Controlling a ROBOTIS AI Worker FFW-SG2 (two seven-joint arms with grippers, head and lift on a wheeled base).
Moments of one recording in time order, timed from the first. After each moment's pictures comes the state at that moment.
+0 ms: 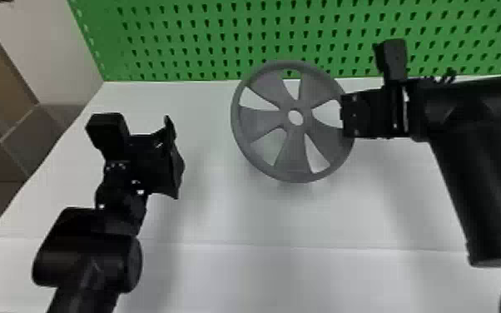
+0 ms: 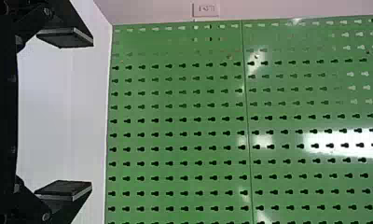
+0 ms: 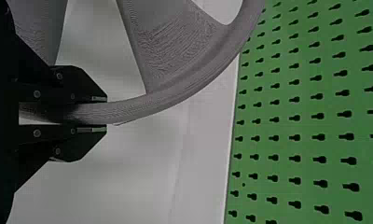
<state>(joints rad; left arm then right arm) -0.01 0.14 -0.01 -1.68 0.11 0.07 0.15 -0.69 0.00 0.04 -1.18 0.09 0.91 0.42</state>
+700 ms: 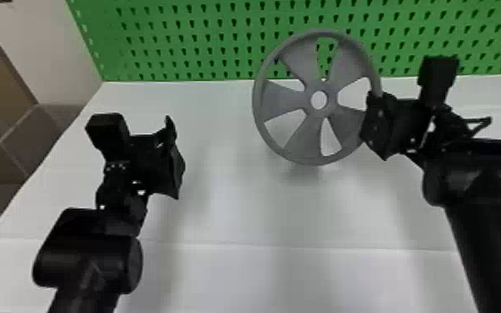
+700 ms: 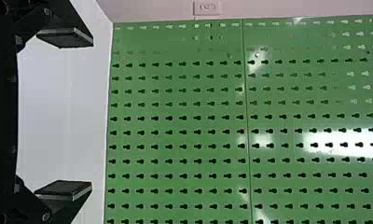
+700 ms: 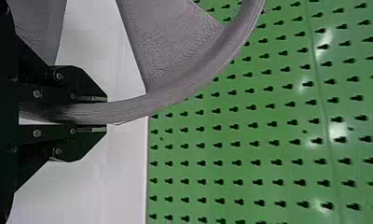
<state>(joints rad) -0.01 0.14 -0.01 -1.68 0.11 0.07 0.15 -0.43 -0.01 -0.06 -1.29 -0.04 0.33 0.26</state>
